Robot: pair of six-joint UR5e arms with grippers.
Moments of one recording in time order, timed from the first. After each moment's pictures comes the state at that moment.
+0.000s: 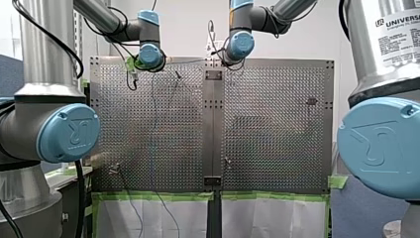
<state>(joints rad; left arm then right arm) -0.28 -1.52 -1.78 -2.82 -1.95 -1.77 2.33 -1.35 1.46 -0.19 1.80 1.68</state>
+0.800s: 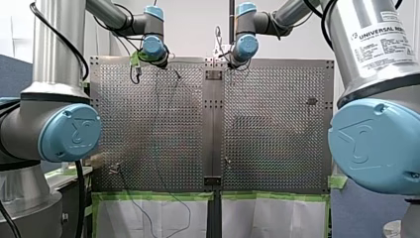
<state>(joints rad) -0.25 -1.62 -1.58 -3.03 -1.90 -1.76 2.23 -1.23 1.26 -0.07 1.72 1.69</state>
